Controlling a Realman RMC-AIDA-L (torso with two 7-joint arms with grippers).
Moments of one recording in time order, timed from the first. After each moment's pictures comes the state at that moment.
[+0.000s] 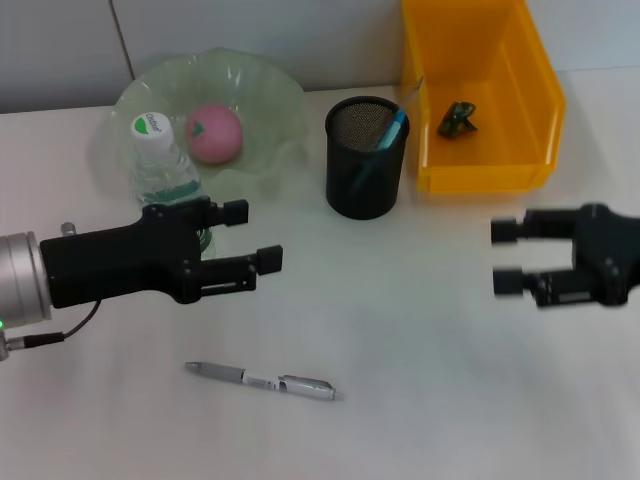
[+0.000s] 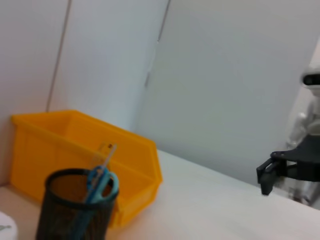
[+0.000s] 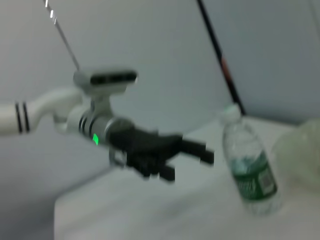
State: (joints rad) left arm -0.35 -1.98 1.42 0.86 1.35 1.32 -1.51; right arm 0.45 1.92 -0.71 -0.69 -1.89 -1.86 1.51
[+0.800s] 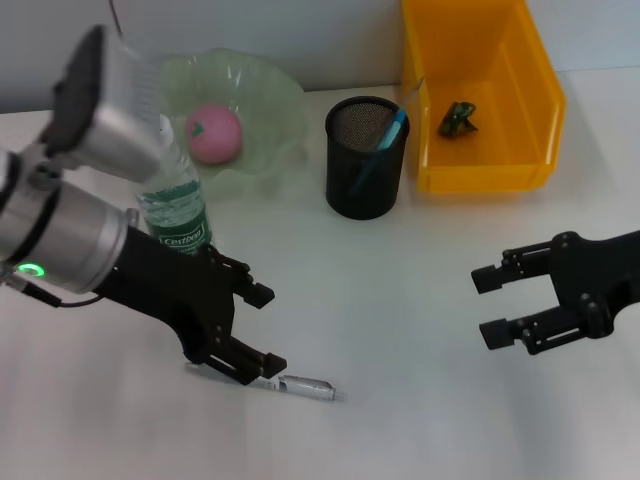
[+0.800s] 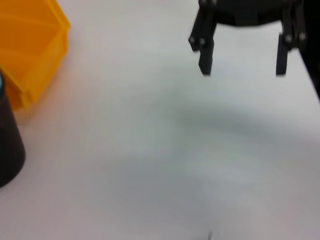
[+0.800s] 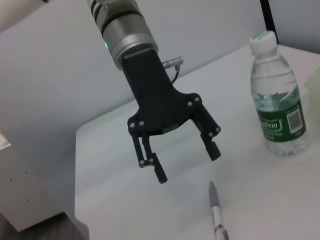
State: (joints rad) left arm -0.64 -2.07 1.28 1.20 2.21 1.69 -1.90; right arm 0.55 1.93 -0.73 -0.77 -2.12 -1.90 1.57
